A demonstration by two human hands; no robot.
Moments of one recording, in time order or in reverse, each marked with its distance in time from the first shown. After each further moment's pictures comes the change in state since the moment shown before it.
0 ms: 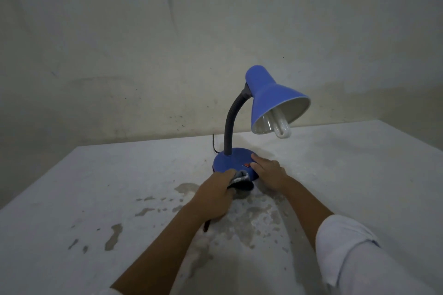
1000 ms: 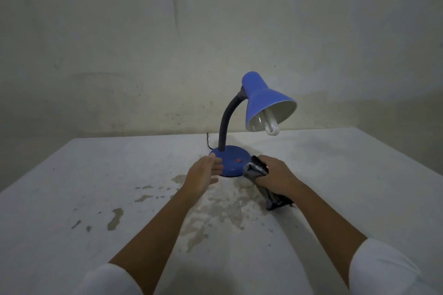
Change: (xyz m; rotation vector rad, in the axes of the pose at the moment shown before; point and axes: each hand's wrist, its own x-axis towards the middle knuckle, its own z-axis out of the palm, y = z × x) left_hand -0.011 0.004 -0.009 -0.952 0.244 -0.370; right_hand -0.084 -0.014 -0.035 0.066 0.099 -0.192
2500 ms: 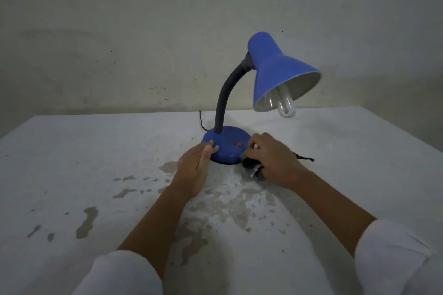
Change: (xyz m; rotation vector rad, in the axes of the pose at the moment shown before) left_hand 0.054 -0.063 -0.015 0.481 0.011 0.424; right_hand 0.043 0.034 0.025 -0.638 0.044 -0.494
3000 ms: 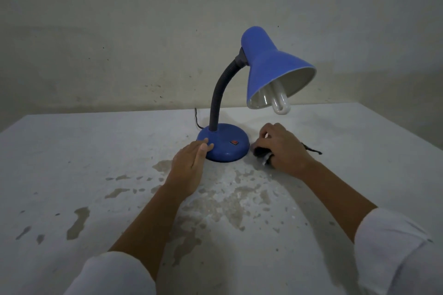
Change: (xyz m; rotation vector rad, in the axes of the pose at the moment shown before) left_hand 0.001 0.001 0.004 0.068 -0.006 -0.012; right_hand -0.006 0.039 0.002 0.029 0.042 0.119
